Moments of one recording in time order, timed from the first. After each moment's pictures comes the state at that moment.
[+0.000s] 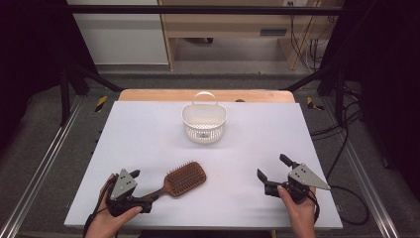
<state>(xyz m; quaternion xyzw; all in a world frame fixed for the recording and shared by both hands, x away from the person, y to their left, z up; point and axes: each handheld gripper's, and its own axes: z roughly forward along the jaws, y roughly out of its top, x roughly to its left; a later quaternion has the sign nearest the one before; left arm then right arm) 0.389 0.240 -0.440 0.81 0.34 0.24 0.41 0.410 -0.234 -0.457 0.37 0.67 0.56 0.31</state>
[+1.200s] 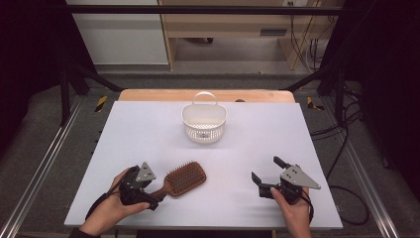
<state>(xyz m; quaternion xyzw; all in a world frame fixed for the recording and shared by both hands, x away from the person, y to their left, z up) 0.420 0.218 -0.440 0.90 0.31 0.15 0.27 0.413 -0.222 -0.468 0.37 0.69 0.54 0.31</state>
